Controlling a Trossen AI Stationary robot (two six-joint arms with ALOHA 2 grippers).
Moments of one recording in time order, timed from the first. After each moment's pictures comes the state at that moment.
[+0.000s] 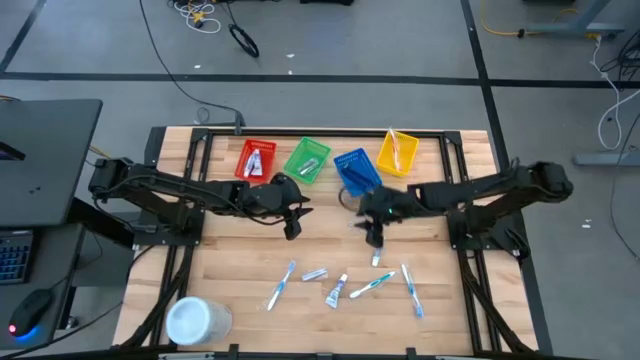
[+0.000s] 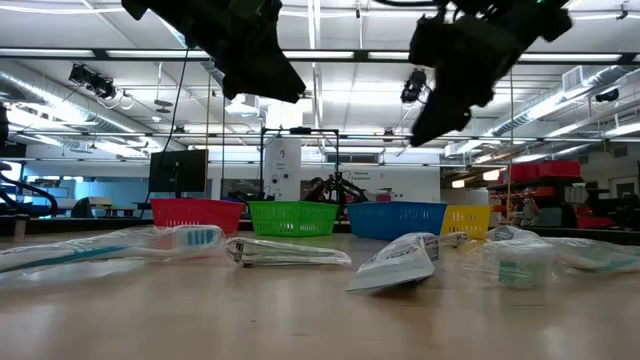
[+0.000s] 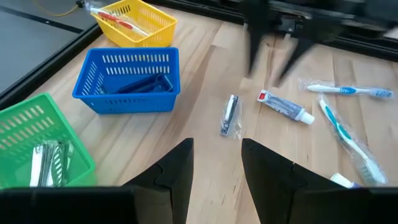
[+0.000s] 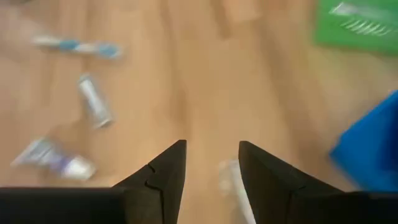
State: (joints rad) left arm -0.08 1.36 0.88 -0.05 -0.32 -0.28; right arm 0.05 1.34 0.83 -0.30 0.07 0.24
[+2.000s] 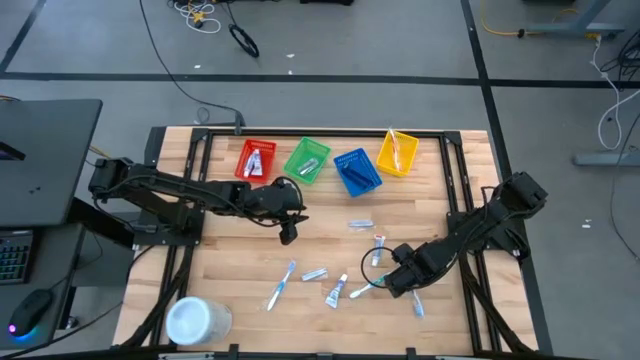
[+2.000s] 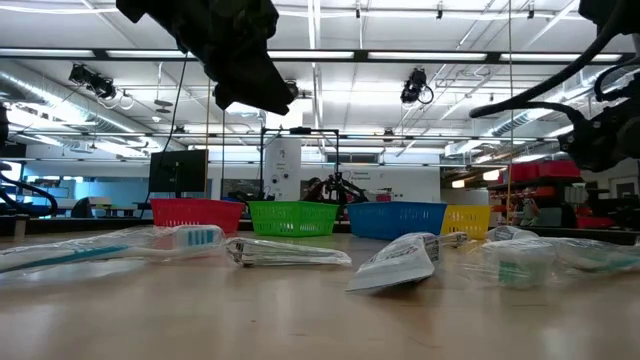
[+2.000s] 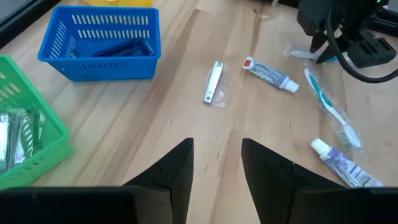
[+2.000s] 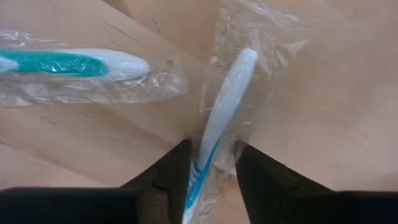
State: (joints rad) left arm -0.08 1.36 0.88 -0.15 -0.22 -0.33; right arm 0.60 1.65 0.83 -0.75 -0.11 1.62
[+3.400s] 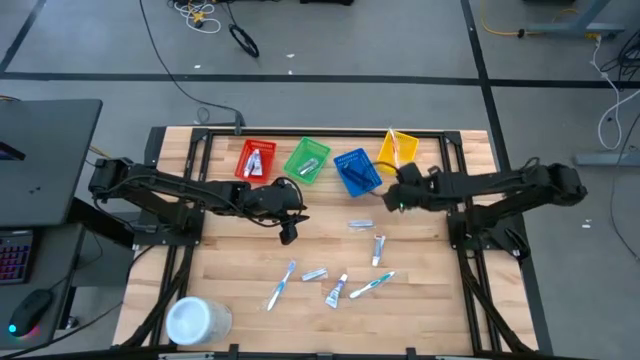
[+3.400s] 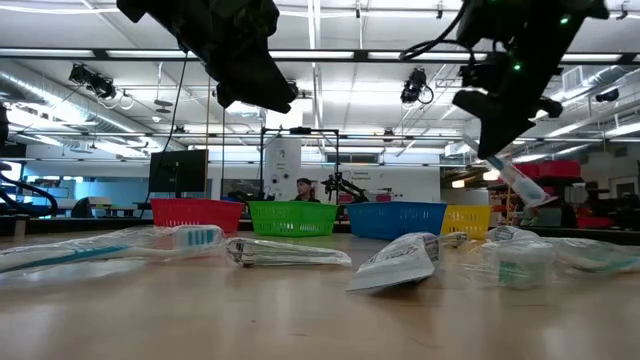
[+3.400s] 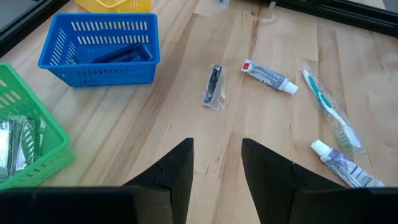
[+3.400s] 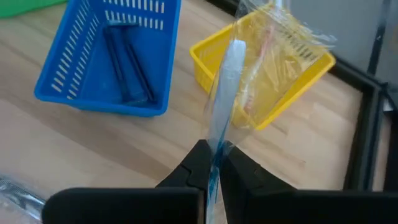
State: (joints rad) left arm -0.08 1.36 0.88 -0.14 -0.22 -0.31; right arm -0.02 1.21 0.82 -0.91 0.66 0.89
